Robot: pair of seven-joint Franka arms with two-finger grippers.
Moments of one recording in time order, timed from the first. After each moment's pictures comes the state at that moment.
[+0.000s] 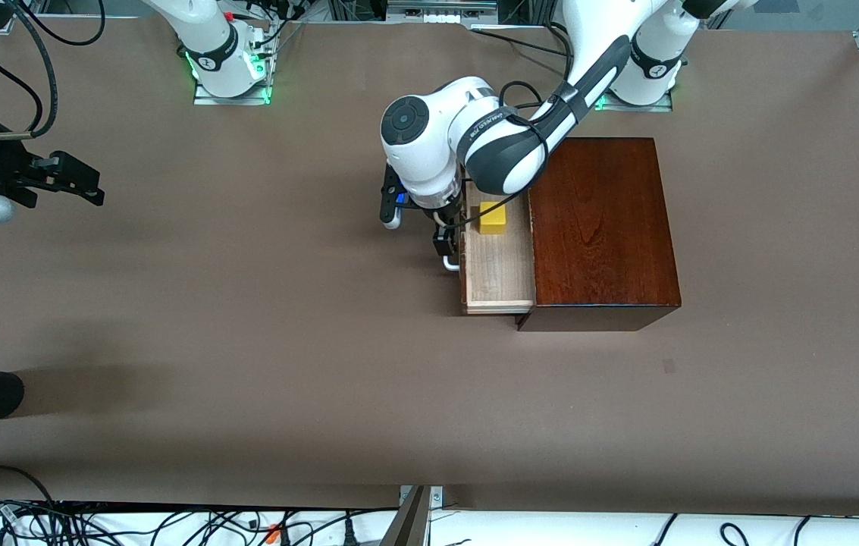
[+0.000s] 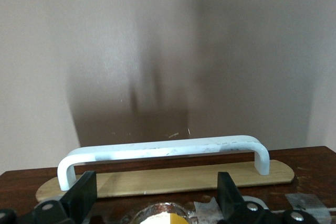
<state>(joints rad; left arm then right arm) -0.50 0.68 -0.43 -1.39 0.43 1.81 0.62 0.19 0.10 -0.13 -1.48 0.02 1.56 0.01</state>
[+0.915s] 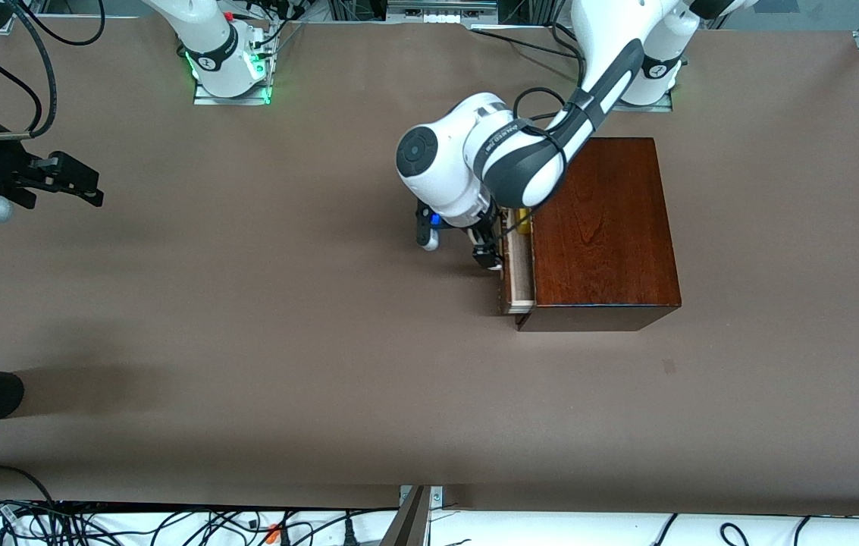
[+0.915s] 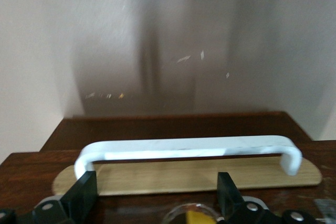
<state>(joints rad) -0.50 0.67 -0.34 -1.38 0.48 1.64 0.62 0.19 0.10 -0.13 -1.48 0.02 1.56 0.01</state>
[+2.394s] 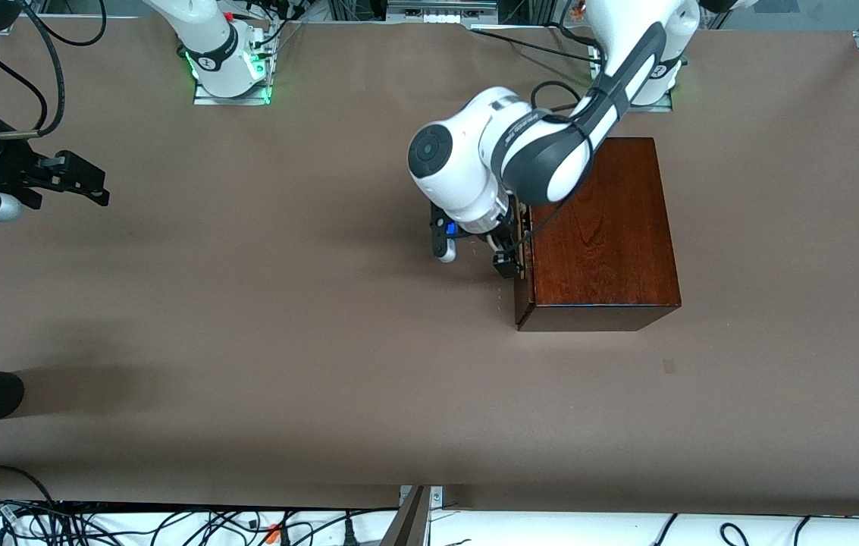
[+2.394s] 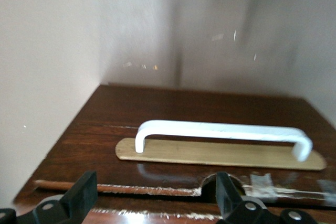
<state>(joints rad) -0.50 0.64 -0.32 -1.30 0.47 1.60 0.59 0.19 0.10 -0.12 -1.48 0.02 1.56 0.01</state>
